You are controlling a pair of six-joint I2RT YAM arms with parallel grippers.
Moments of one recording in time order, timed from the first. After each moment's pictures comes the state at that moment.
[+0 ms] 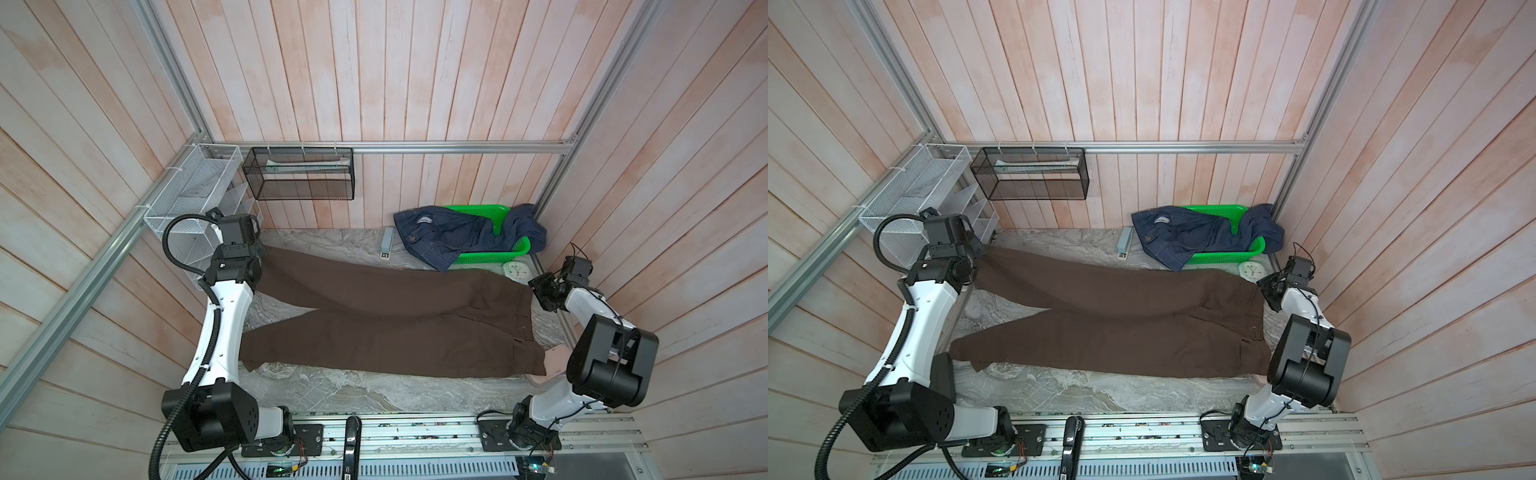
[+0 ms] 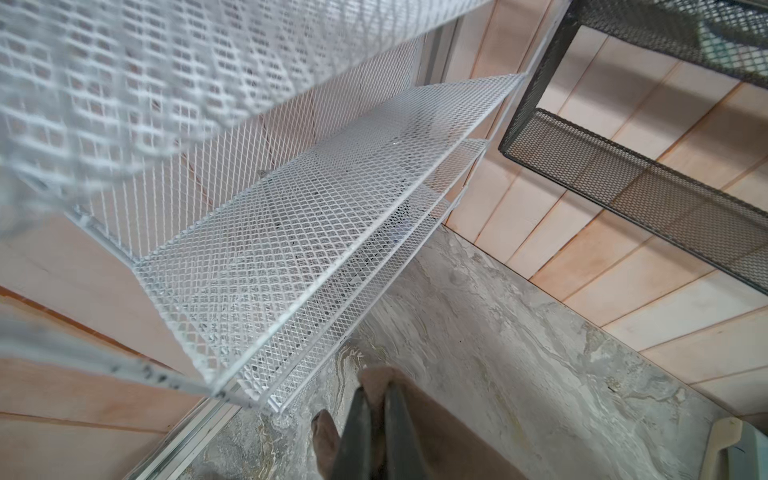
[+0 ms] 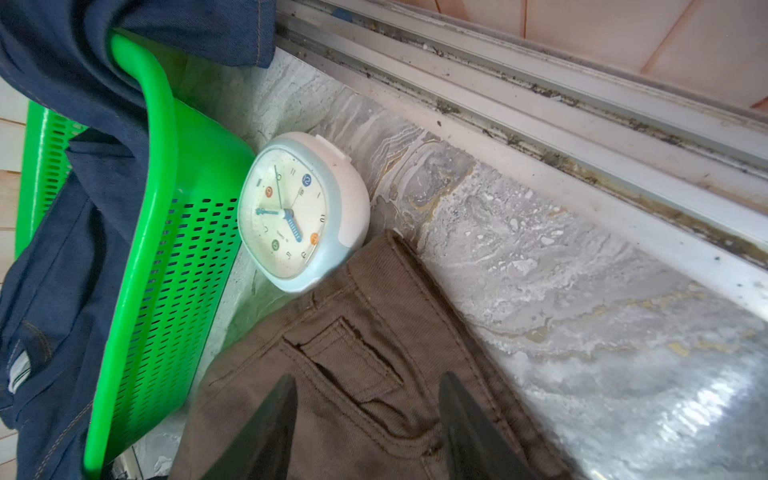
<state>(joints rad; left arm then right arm) 0.13 1.39 1.41 -0.56 -0.39 -0.35 -0.38 1.62 1.04 -0.32 -0.17 0.75</state>
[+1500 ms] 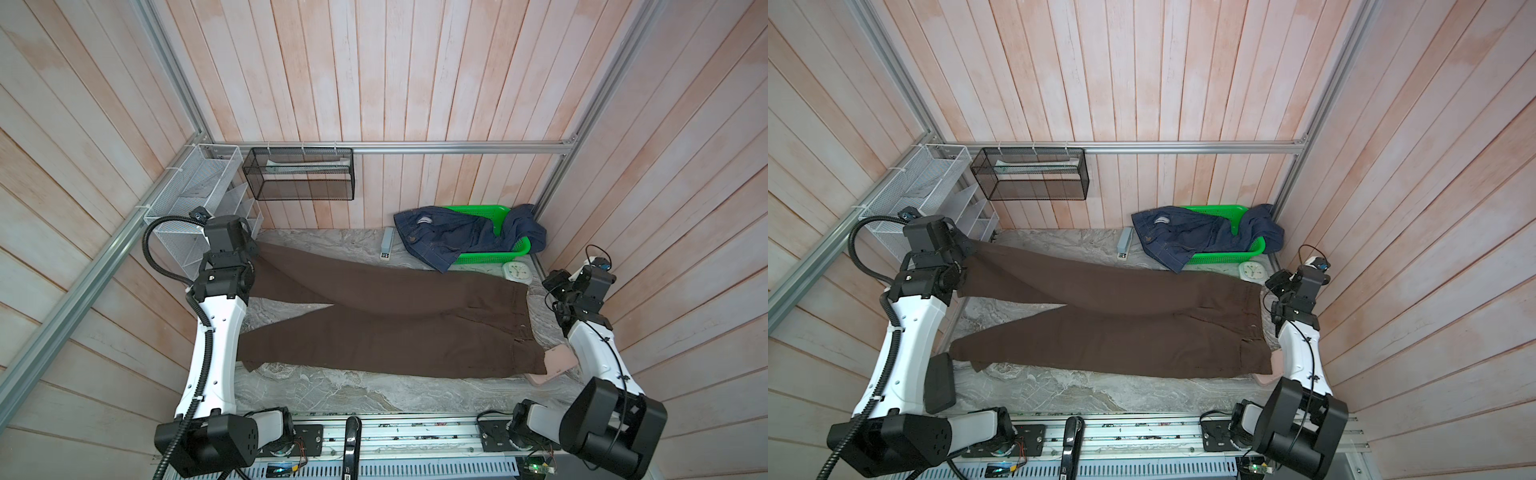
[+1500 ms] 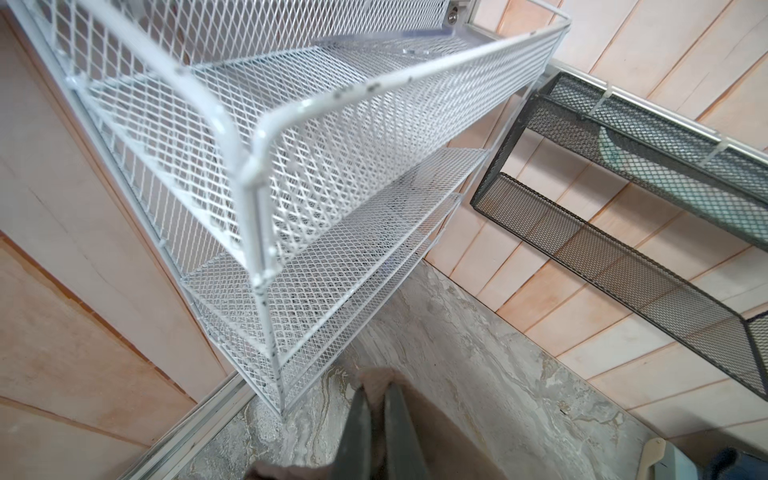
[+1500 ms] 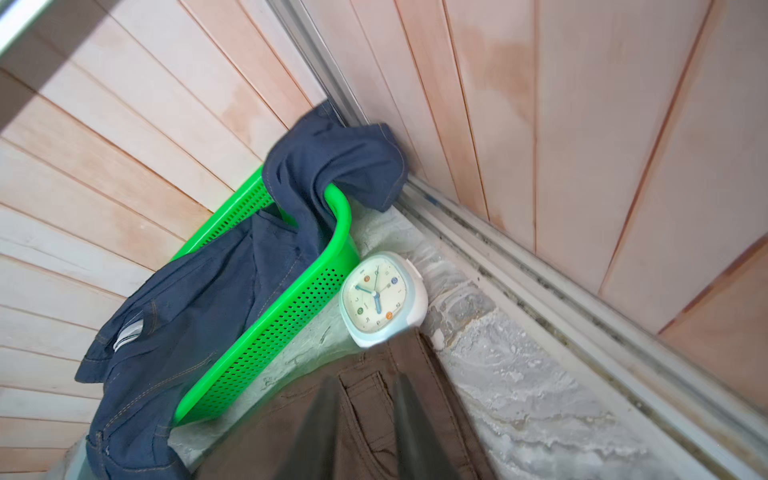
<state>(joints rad) 0.14 1.27 1.40 -0.55 -0.38 -0.39 -0.40 1.27 0.80 -0.01 -0.14 0.52</state>
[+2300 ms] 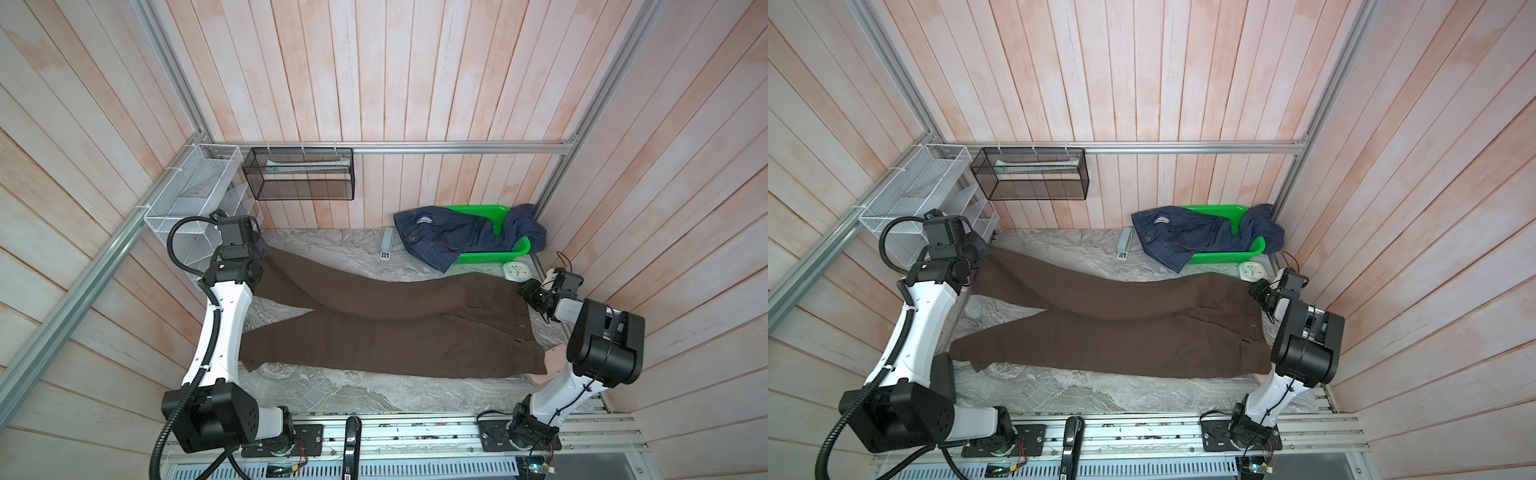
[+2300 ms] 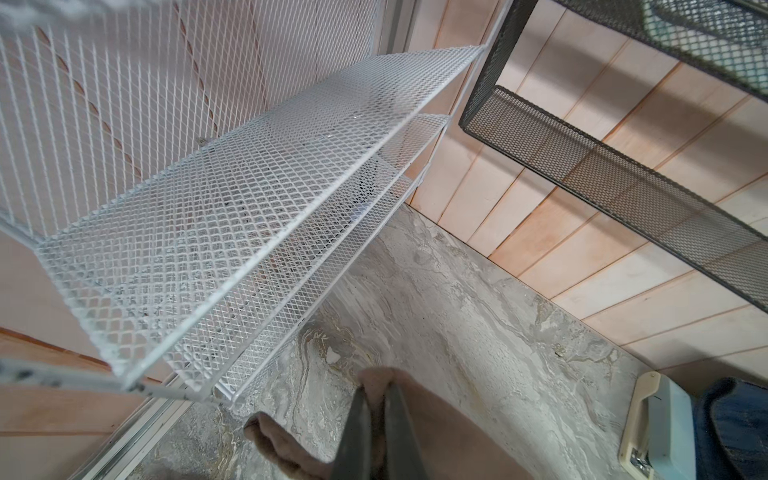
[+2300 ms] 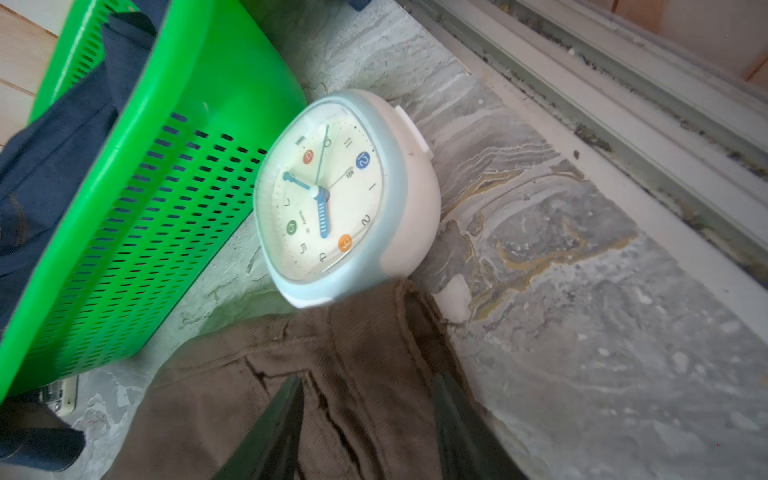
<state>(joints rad) 0.14 1.38 1.40 -0.56 -0.27 -0.39 -0.40 1.79 0.89 0.12 -0.36 0.46</state>
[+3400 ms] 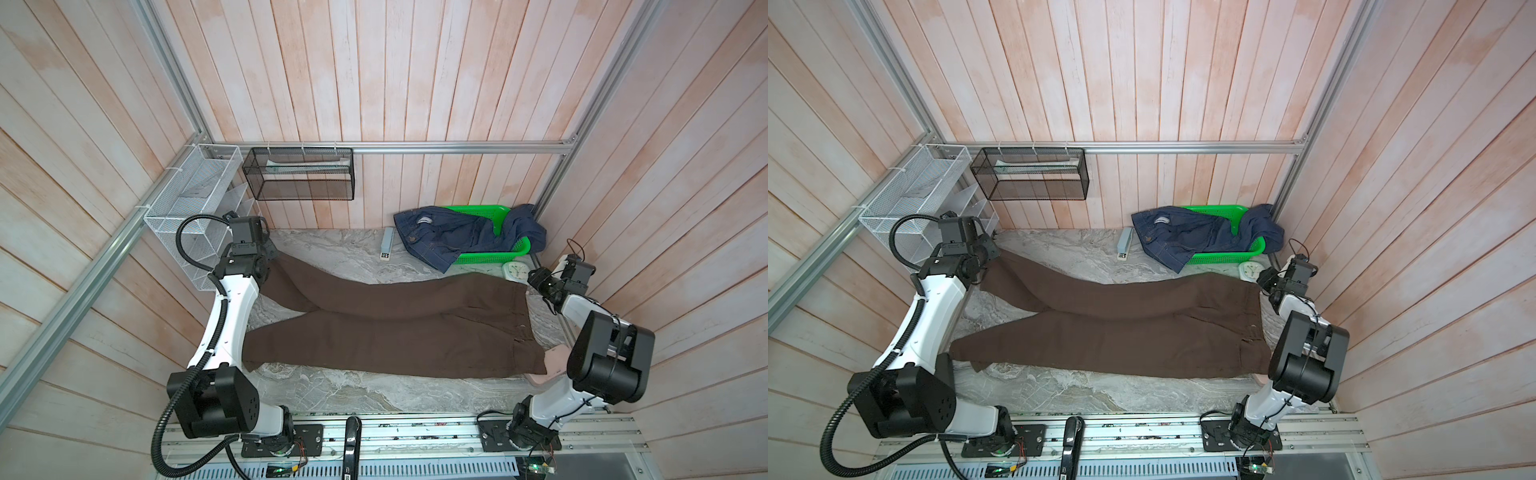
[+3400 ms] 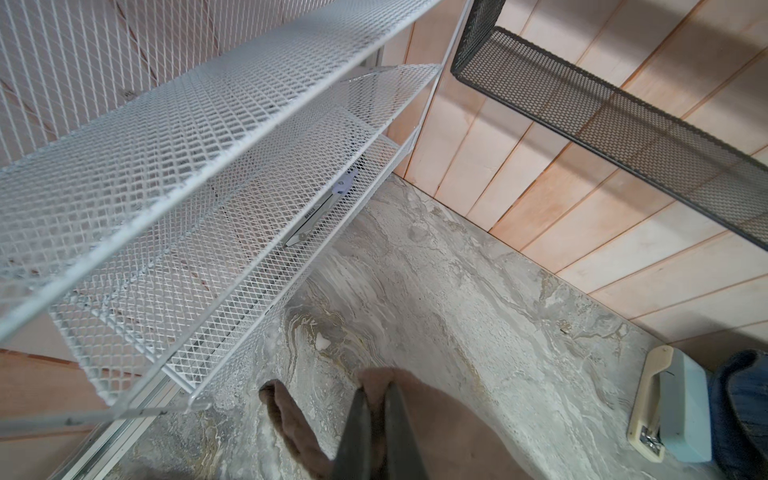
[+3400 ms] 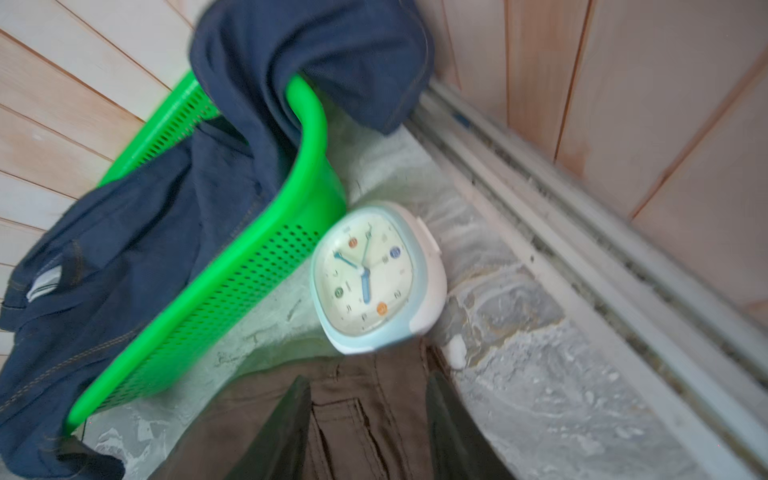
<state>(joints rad) 0.10 1.44 1.39 -0.56 -0.26 -0.39 -0.40 1.67 0.94 0.05 -0.30 0.43</state>
